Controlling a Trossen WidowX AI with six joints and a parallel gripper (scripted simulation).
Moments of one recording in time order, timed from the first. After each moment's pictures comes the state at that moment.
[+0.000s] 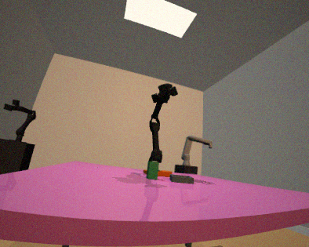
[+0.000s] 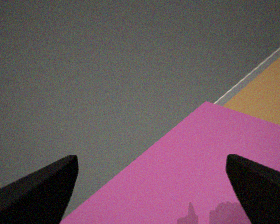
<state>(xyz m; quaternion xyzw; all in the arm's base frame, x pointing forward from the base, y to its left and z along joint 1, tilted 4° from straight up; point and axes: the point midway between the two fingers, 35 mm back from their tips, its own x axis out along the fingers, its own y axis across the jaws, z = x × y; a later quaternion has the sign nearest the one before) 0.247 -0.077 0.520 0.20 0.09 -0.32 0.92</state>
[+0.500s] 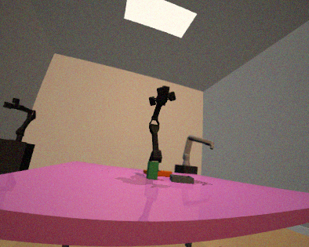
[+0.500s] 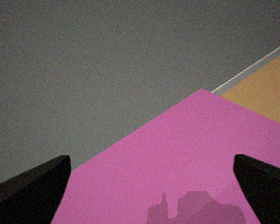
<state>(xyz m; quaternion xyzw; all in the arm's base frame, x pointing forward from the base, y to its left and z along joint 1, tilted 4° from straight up) 0.250 -0.093 0.480 0.16 0.15 -0.31 0.93</state>
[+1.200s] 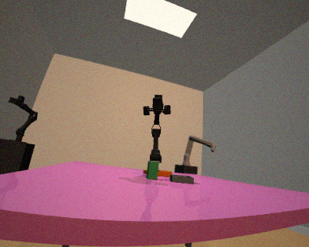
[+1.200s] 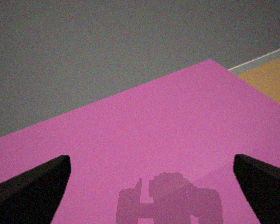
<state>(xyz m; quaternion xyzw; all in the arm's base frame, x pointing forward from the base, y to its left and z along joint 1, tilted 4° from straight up) 0.239 -0.120 0.386 0.09 0.23 -0.25 0.94</state>
